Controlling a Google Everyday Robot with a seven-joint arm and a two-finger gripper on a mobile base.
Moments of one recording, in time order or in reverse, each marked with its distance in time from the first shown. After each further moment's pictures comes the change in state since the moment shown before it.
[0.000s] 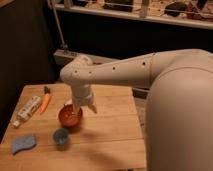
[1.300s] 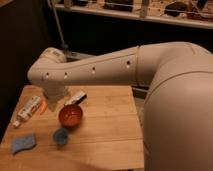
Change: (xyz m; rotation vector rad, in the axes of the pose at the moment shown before) arm -0.007 0.125 -0.069 -0.032 -0.300 -0.907
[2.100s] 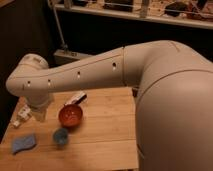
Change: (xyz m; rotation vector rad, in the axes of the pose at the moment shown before) arm -0.013 0.055 -0.004 -0.035 0.000 -0.337
